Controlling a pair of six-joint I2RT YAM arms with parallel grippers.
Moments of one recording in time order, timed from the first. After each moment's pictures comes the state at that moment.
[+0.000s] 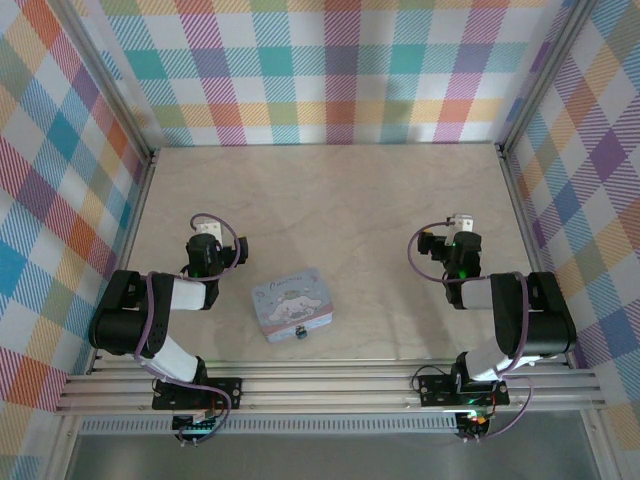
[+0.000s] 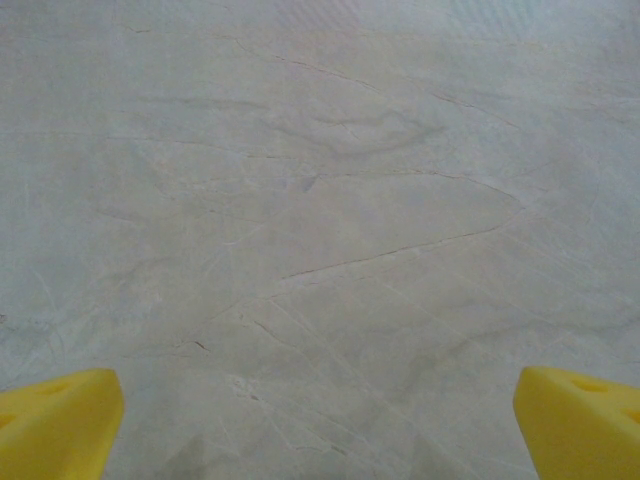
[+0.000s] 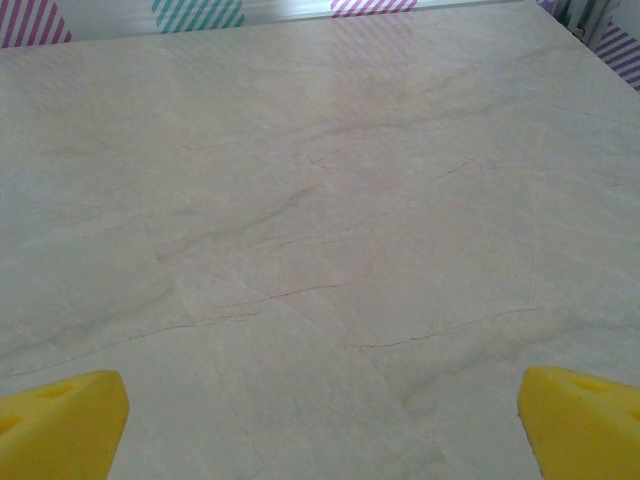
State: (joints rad) left arm -0.09 1.57 0.41 0.68 -0.14 -0.11; right arm 0.04 1.53 0.37 0.76 0.08 0.08
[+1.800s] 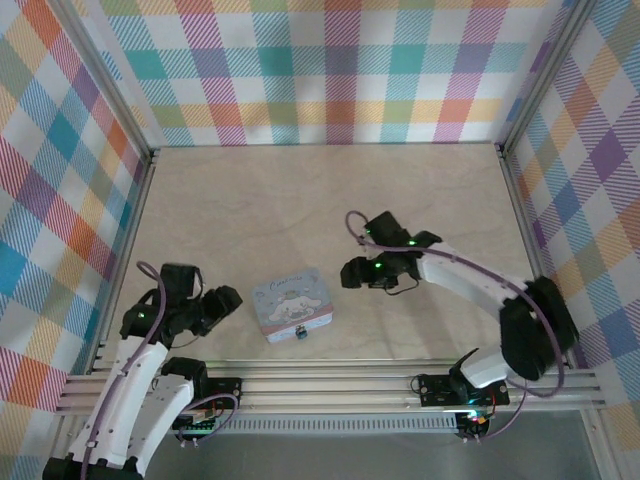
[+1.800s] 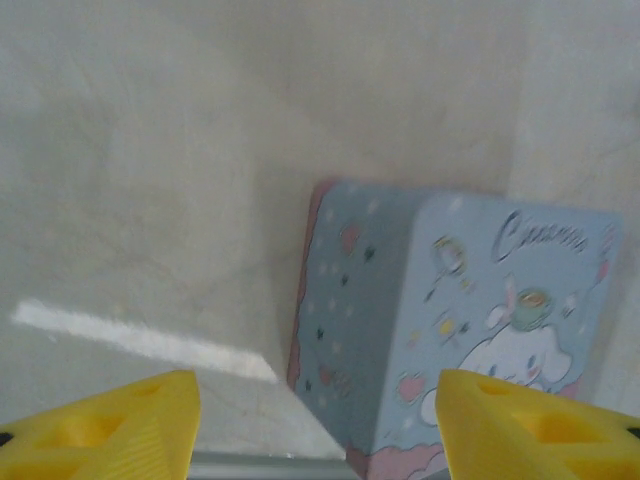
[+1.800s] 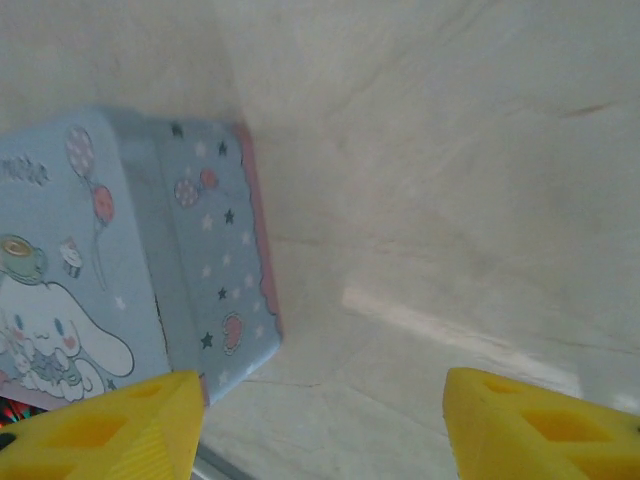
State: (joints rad) left arm -0.16 0.64 0.57 -0.99 0.31 -0.82; right arm 0.67 1.49 1.00 -0.67 -0.33 0.54
